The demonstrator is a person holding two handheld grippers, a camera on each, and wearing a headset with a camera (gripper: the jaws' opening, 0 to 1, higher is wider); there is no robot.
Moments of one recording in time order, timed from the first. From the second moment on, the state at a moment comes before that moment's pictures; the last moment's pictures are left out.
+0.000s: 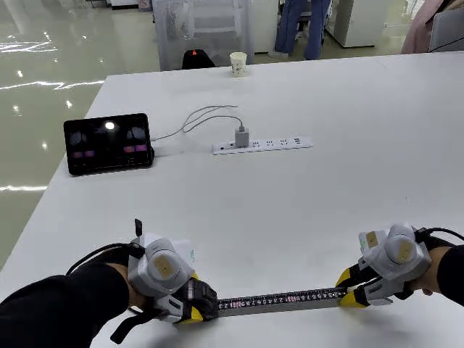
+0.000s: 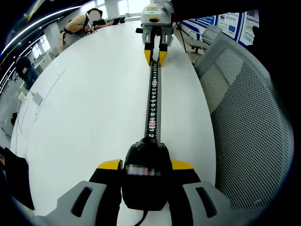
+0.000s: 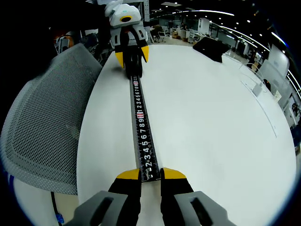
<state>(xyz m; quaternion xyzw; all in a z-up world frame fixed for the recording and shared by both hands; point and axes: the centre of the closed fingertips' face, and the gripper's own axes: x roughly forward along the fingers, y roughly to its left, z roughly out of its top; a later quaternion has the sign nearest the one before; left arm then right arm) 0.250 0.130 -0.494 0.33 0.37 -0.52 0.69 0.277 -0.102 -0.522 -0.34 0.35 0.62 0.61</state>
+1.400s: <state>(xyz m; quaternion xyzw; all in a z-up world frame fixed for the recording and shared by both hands) 0.256 0.166 -0.479 0.29 0.40 -0.48 0.72 0.273 -0.116 -0.516 -0.40 0.35 0.61 0.59</state>
